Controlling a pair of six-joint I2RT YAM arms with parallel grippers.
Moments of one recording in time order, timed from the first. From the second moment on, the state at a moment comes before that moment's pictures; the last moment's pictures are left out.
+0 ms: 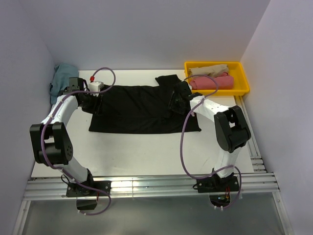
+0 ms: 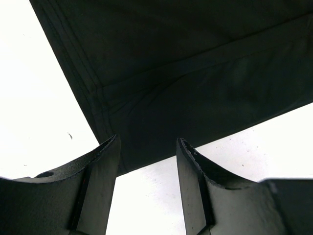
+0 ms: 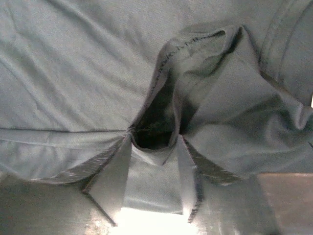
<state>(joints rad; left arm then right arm) 0.06 1.63 1.25 -0.69 0.34 0.34 0.41 1.81 1.22 -0.35 0.04 0.69</state>
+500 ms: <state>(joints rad) 0.06 1.63 1.25 -0.70 0.34 0.34 0.41 1.94 1.41 -0.37 0.02 0.67</state>
